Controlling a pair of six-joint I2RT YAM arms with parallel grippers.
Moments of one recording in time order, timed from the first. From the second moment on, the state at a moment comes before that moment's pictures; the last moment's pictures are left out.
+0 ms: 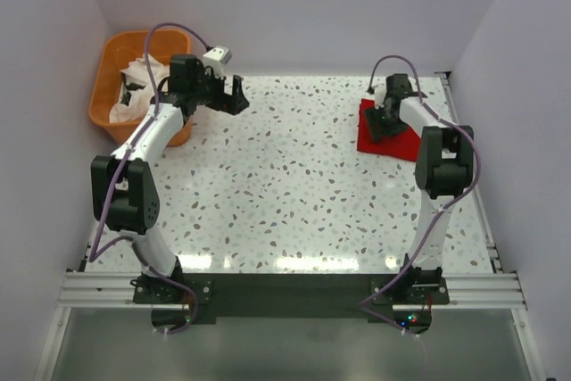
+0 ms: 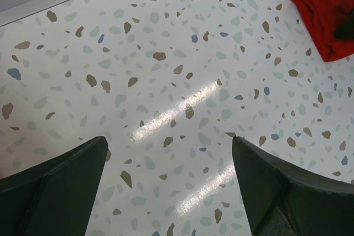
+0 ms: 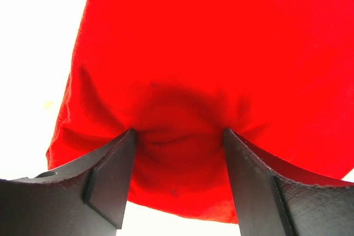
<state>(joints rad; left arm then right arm) -0.13 1.76 1.46 -0.26 0.47 0.05 0.07 2.14 1.64 -0.62 0.00 -0.24</state>
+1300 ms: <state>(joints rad) -0.13 1.83 1.52 -0.30 0.56 0.04 -0.14 1.80 1.34 -0.82 0.06 -0.14</state>
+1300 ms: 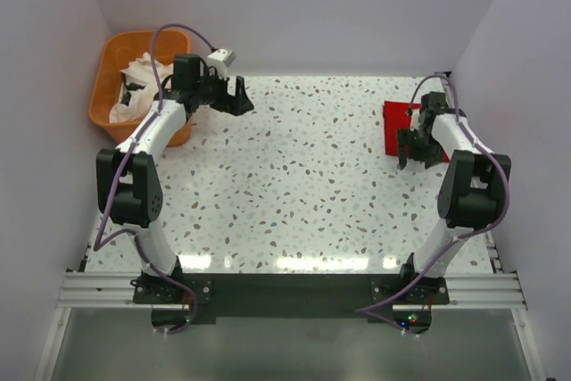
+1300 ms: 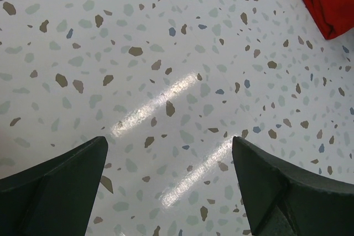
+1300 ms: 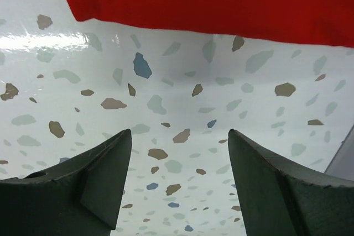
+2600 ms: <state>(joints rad) -0.13 1.84 1.53 -0.32 0.56 0.03 -0.15 2.26 1.80 -0.61 0.05 -0.20</state>
